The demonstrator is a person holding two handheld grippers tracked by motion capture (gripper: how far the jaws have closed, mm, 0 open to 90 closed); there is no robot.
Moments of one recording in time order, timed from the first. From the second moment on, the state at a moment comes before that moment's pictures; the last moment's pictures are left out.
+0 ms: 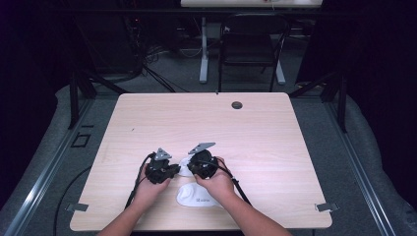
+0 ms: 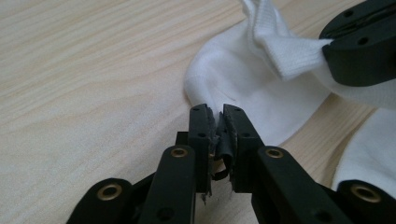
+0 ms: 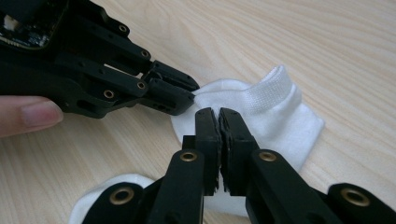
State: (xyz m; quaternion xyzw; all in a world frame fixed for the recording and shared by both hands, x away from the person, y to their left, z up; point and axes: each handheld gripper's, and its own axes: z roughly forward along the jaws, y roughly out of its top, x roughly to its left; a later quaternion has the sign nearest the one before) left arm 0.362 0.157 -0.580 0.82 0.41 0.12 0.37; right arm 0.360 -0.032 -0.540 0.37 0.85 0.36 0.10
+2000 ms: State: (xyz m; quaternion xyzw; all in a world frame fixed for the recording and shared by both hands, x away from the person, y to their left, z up) left arm 0.357 0.162 -0.580 0.81 0.43 0.11 0.38; right arm 0.353 -0.140 -0.570 0.46 0.80 0.36 0.13
